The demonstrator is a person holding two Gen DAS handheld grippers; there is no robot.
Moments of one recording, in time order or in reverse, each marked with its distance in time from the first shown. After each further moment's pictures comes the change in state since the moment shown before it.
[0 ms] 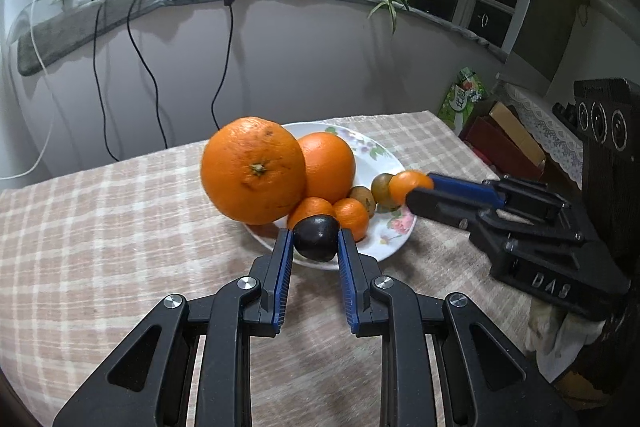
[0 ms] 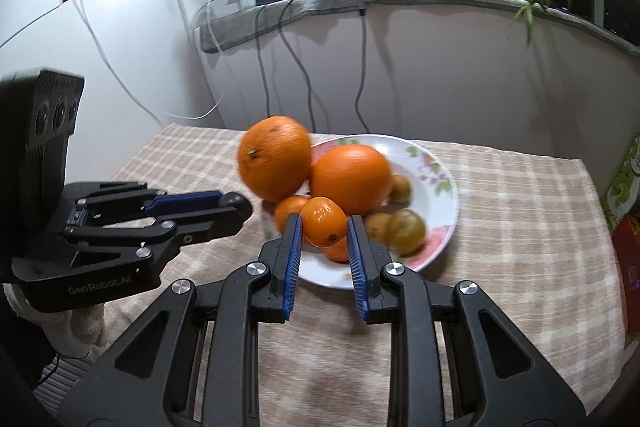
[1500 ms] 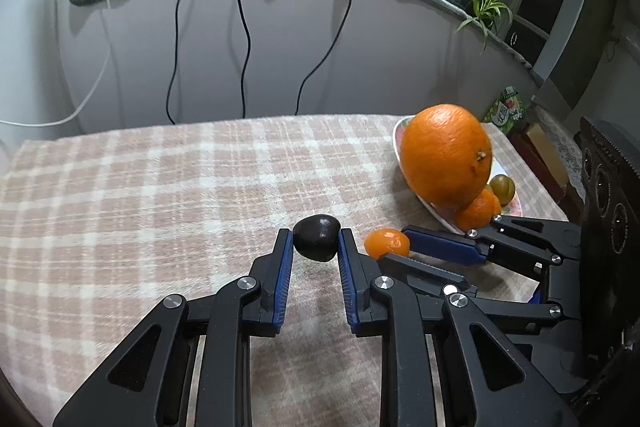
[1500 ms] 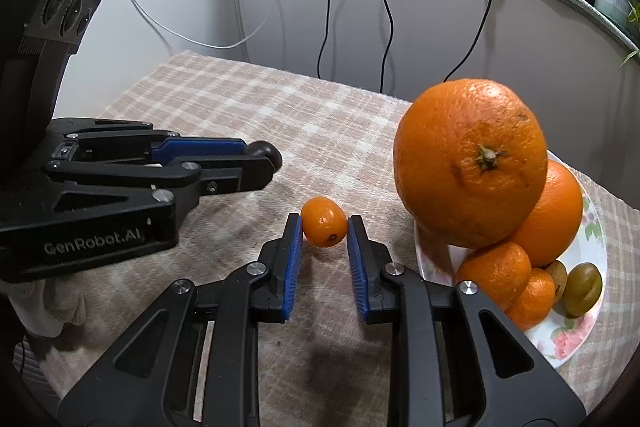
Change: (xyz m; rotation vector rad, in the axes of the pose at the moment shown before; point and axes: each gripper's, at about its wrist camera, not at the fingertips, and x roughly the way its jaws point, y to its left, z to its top) left arm -0.002 0.136 -0.015 -0.116 0.023 0.020; right arm 0.120 0.130 0.003 -0.185 0.173 -0.017
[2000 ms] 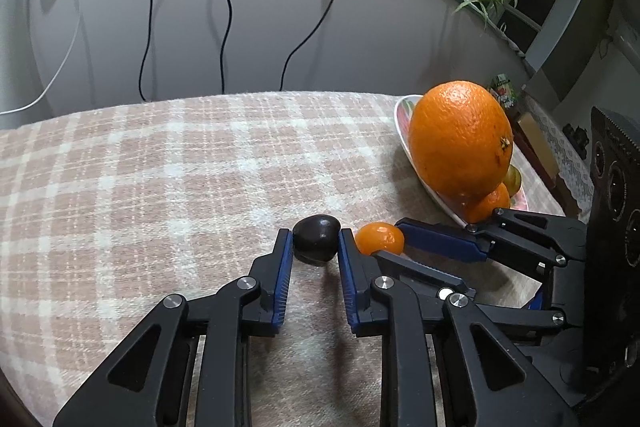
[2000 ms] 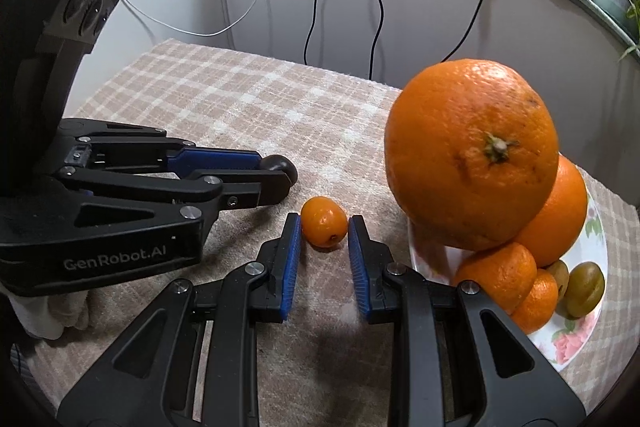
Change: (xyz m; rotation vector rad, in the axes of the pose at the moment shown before) left arm 0.038 0.007 0.002 -0.009 0.074 -0.077; right arm 0.021 -0.003 0.002 0.001 0.047 -0.055
